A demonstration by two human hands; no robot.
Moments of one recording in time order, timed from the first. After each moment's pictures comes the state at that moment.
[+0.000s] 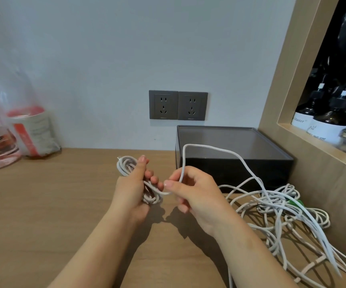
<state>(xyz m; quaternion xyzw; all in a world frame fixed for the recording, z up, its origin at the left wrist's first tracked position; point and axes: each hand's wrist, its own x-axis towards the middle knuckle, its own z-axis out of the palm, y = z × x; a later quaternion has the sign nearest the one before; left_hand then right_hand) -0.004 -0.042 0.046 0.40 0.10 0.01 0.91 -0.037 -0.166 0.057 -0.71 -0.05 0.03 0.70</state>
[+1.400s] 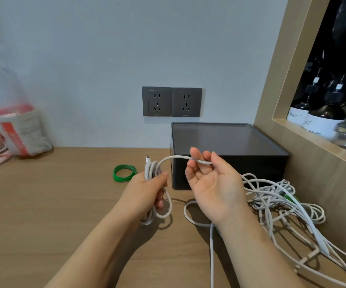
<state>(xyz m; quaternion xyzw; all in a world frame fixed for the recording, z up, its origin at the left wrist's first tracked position) -0.010 -0.049 0.033 0.75 -0.01 -0.02 0.66 -0.033 -0.189 0.067 -0.27 0.05 0.01 0.96</state>
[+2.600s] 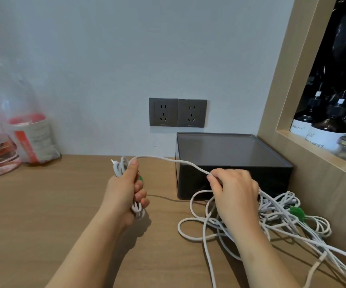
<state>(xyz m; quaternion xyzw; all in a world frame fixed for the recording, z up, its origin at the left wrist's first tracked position) 0.001 -0.024 0.050 0.50 0.11 0.02 0.86 -0.025 -0.210 0.049 -0.95 0.04 -0.27 0.17</state>
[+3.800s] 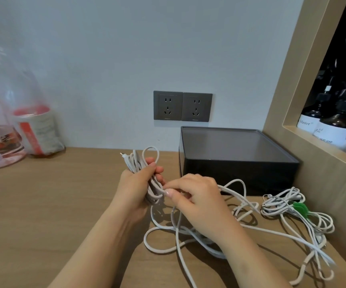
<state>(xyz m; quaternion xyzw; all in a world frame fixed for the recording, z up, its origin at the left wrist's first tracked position) -0.008 -0.033 0.052 0.47 0.05 -0.01 0.88 -0.036 -0.168 0.043 -0.90 -0.24 -0.16 0.34</state>
